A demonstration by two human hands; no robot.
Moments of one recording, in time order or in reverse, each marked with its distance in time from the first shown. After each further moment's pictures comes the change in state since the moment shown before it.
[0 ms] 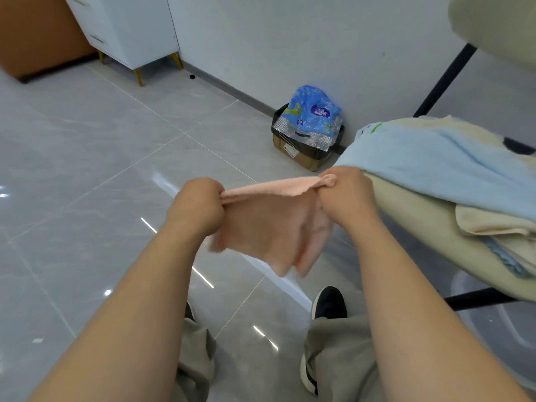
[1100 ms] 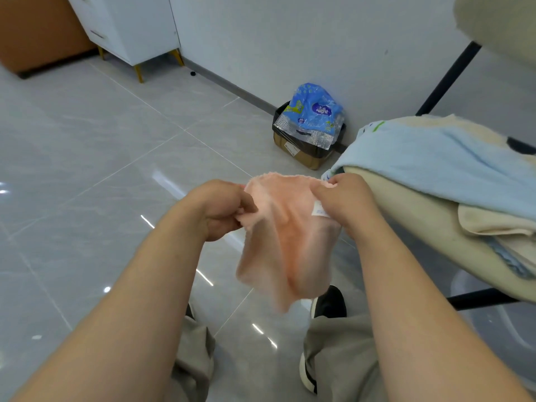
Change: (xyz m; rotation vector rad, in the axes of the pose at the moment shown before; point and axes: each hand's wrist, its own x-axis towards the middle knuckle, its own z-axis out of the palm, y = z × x) left_hand -0.008 0.037 -0.011 -1.221 -0.479 -0.423; right_hand -0.003 0.001 0.006 0.306 -0.133 0.274
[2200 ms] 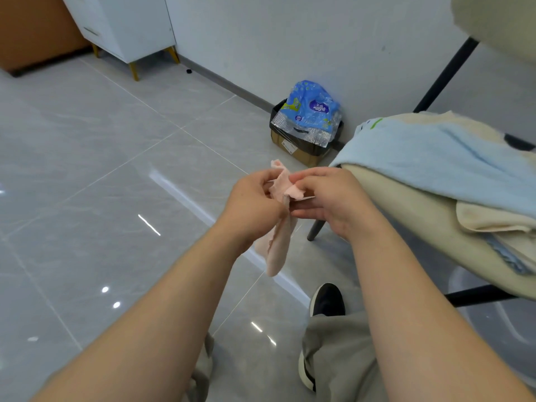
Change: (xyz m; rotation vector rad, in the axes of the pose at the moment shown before) left_hand -0.011 -0.020 0.047 0.242 0.009 0.444; right_hand -0.017 -0.025 0.000 0.612 -0.318 0.162
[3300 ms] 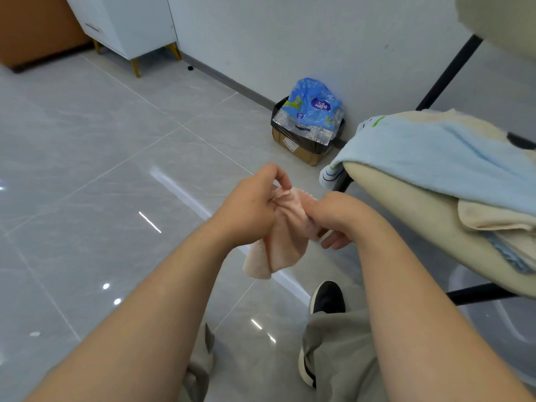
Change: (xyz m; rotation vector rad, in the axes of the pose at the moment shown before) left_hand 0.003 -0.007 -0.018 0.561 -0.080 0.253; right_hand 0.001 0.011 -0.008 -0.878 -0.077 0.314
